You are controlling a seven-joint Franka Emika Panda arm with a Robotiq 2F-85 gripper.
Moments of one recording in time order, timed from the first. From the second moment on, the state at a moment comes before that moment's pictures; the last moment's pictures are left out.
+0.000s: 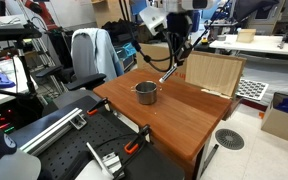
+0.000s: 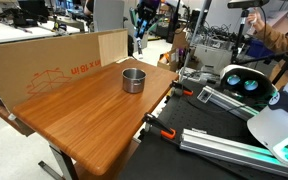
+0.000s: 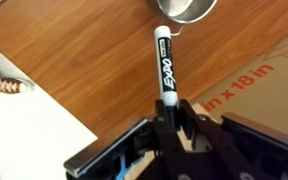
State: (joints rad) arm -0.12 0.11 -0.10 -2.31 0.30 2.58 0.09
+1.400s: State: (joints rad) arm -0.19 0.50 -0.12 -2.15 0.30 2.53 0.02
